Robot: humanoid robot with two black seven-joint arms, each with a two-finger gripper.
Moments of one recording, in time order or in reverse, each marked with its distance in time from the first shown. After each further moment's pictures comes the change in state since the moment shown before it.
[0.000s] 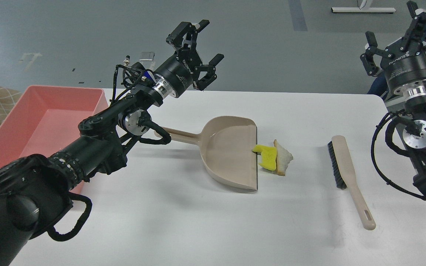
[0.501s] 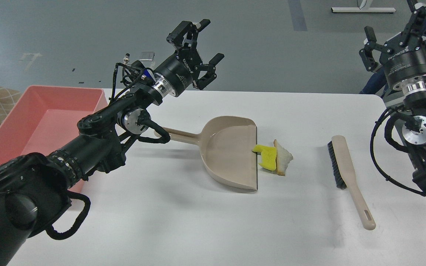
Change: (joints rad) left arm -0.021 0.017 0.008 -0.003 0.008 0.000 0.000; right arm 0.022 0.000 -0.005 -0.001 0.000 -0.005 -0.005
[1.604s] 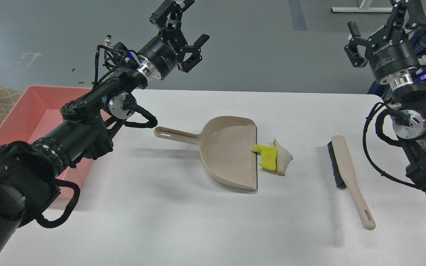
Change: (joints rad) left arm -0.043 0.048 -0.020 0.017 -0.003 0.000 0.003; right arm 0.054 0.038 -0.097 -0.012 0.000 0.016 0.010
